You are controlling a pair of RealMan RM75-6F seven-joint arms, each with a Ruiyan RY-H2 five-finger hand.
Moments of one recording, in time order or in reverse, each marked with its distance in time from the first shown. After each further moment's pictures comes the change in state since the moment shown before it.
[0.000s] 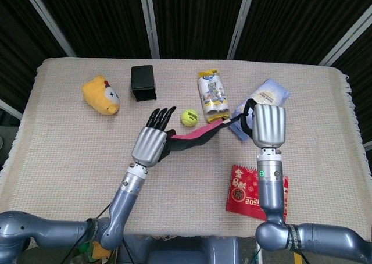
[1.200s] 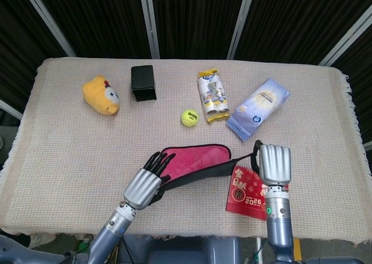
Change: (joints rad) left arm 0.241 0.029 0.289 -0.110 0.269 0.009 -0.001; right arm -0.193 -0.054 -0.233 -0.128 -0.096 0.129 -0.143
